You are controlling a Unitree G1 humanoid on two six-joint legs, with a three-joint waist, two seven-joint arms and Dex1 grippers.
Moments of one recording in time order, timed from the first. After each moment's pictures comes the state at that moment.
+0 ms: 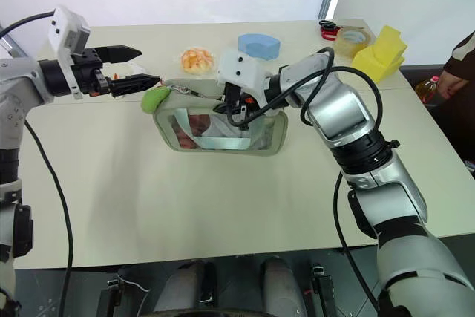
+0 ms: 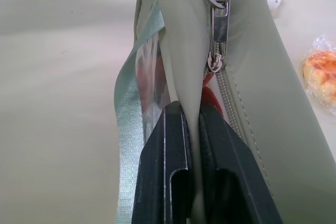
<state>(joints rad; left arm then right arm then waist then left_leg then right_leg) -0.84 0.85 0.09 0.10 -0.47 0.69 -1.02 -1.05 -0.55 0.37 -0.04 0.16 0.71 1.11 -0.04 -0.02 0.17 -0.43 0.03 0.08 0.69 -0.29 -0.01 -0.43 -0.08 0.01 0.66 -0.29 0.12</state>
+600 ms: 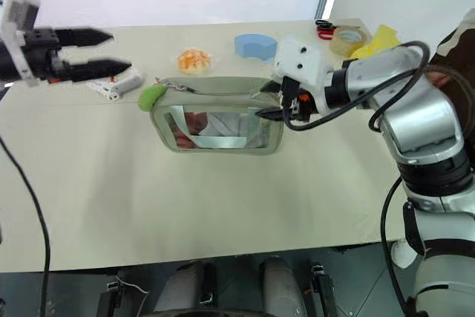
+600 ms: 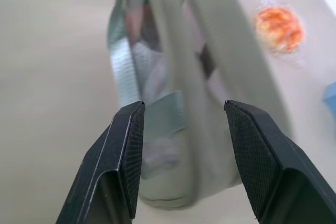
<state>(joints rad) -0.78 1.07 0.15 -0.03 -0.60 0.86 -1.18 -0.88 -0.83 0.17 -0.32 0.29 0.86 1.12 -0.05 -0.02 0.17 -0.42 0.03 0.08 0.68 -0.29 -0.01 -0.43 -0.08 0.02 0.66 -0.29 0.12</state>
